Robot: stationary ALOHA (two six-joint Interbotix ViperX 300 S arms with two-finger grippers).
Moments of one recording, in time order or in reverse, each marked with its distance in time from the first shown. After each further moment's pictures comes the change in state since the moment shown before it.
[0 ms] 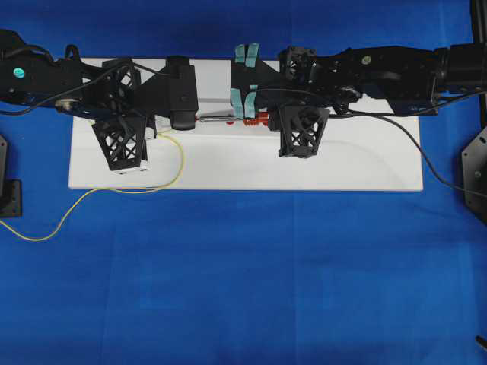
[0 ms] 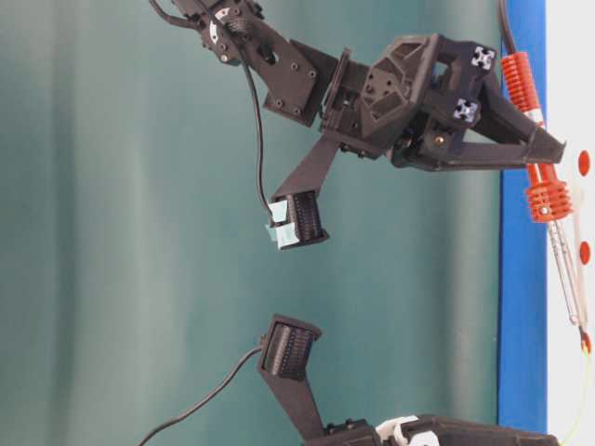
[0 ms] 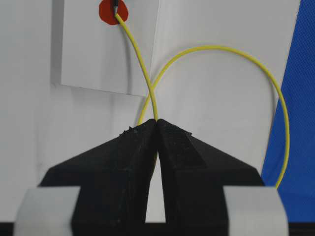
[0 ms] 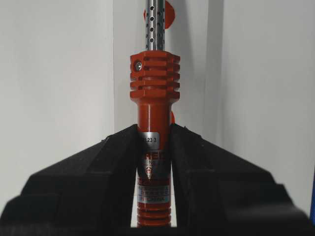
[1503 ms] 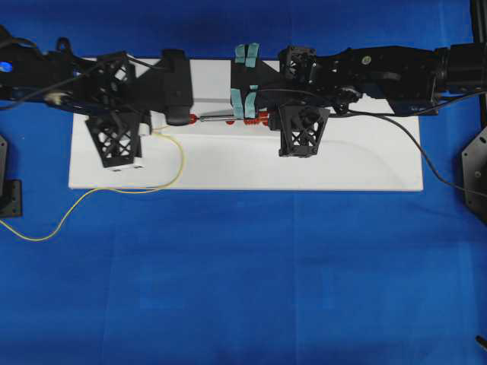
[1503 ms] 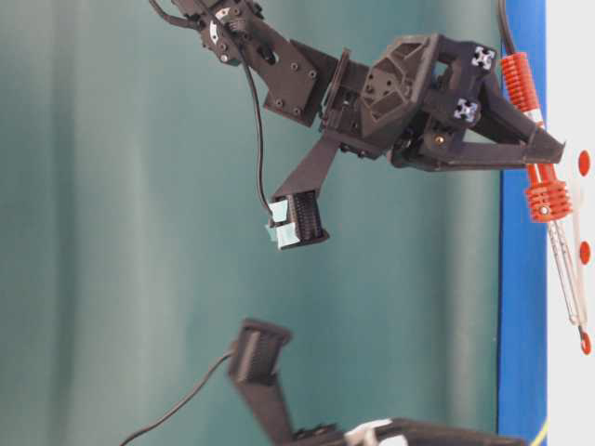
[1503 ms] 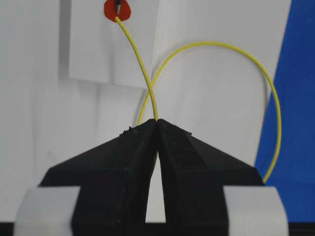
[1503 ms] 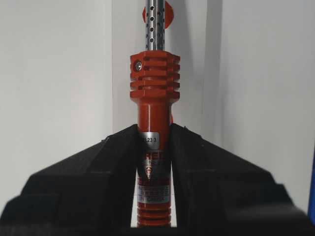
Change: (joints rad) left arm -0.002 -0.067 -0.020 0.000 0.078 -0.002; right arm 0.000 0.000 0.000 -0.014 -0.002 0.002
